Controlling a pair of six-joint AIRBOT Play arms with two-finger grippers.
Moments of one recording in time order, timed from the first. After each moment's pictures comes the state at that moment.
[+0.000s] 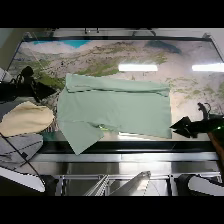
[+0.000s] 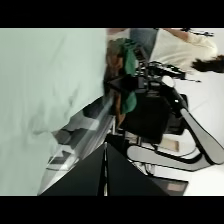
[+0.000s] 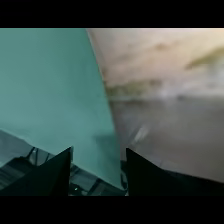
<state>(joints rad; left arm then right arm) 0.47 -1.81 1.38 0.45 -1.77 -1.08 -0.56 -1.39 0.60 -0.85 1.22 1.02</state>
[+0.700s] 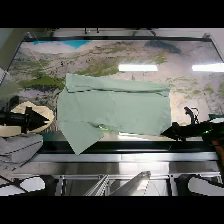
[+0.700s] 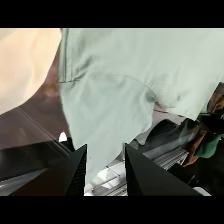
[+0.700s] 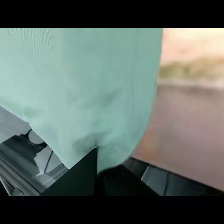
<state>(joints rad) 0.63 -1.44 0.89 0.84 -1.49 -1.14 -0.45 -1.40 0.52 -0.76 1.17 0.91</state>
